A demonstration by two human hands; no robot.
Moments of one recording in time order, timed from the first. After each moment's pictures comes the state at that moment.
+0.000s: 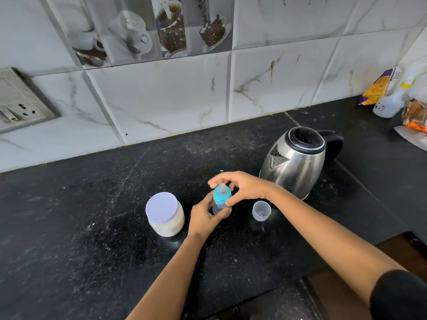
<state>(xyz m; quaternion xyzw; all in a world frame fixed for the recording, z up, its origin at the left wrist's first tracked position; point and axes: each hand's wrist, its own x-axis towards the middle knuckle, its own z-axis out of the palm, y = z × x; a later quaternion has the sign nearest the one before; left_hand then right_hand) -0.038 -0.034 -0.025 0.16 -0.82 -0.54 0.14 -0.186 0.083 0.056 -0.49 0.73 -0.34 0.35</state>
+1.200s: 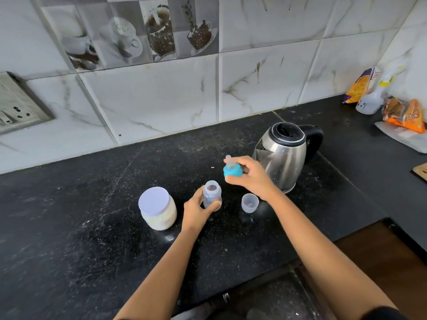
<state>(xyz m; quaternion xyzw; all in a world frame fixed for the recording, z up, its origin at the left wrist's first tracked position) -0.033 -0.023 -0.027 0.21 -0.79 -0.56 0.14 -0.154 0.129 0.072 -0.30 0.77 -0.54 0.16</state>
